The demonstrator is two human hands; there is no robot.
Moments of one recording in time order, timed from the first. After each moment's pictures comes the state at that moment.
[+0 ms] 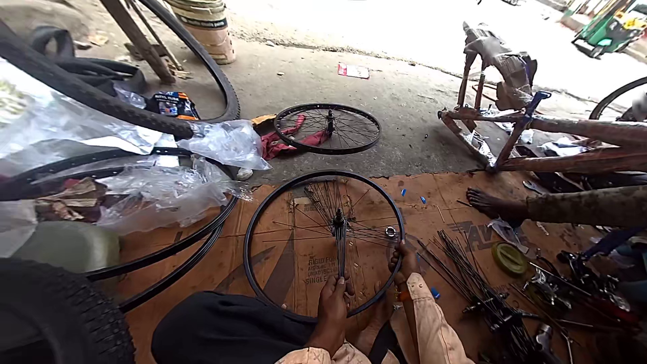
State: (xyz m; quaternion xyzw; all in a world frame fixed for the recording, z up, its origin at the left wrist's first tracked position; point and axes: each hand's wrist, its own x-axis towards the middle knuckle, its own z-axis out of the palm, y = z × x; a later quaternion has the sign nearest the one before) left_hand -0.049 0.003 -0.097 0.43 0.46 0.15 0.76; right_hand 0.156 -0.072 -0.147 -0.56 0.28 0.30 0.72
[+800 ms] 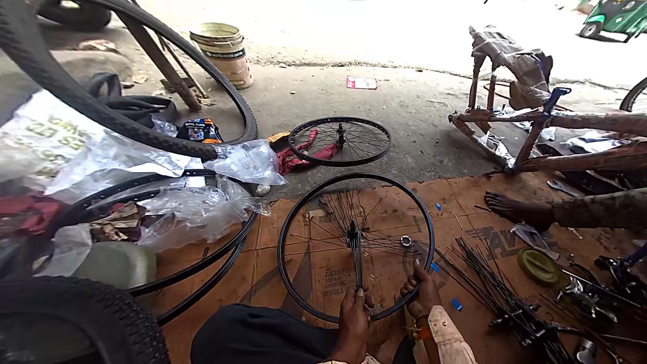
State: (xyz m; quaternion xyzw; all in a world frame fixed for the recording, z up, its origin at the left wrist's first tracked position) left_hand -0.047 0.002 -0.094 0.42 0.48 0.13 0.76; right_hand 0.109 -0.082 -0.111 -0.48 0.31 0.35 0.74
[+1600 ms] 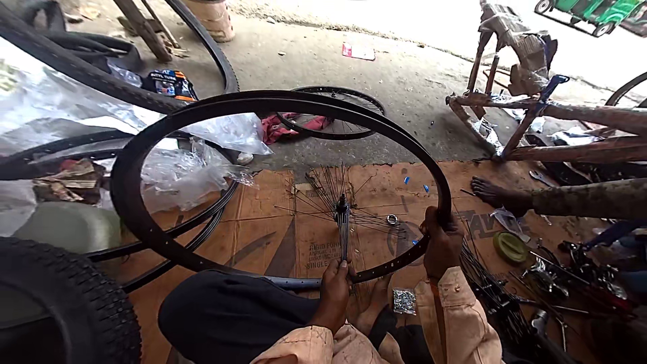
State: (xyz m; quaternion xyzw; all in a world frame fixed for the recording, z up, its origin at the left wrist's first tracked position) left_hand -0.045 0.005 -0.093 0.44 0.48 0.13 0.75; right_hand 0.148 -0.094 -0.024 -0.69 -0.20 0.05 0.70
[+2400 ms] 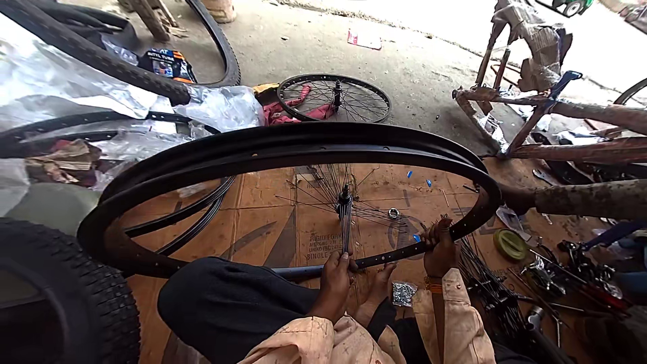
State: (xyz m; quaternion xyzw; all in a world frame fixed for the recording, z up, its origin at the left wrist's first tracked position) left_hand -0.048 0.009 -0.099 0.45 0.48 0.11 0.74; right_hand 0.155 -0.118 -0.093 -0.57 -0.08 0.10 0.81
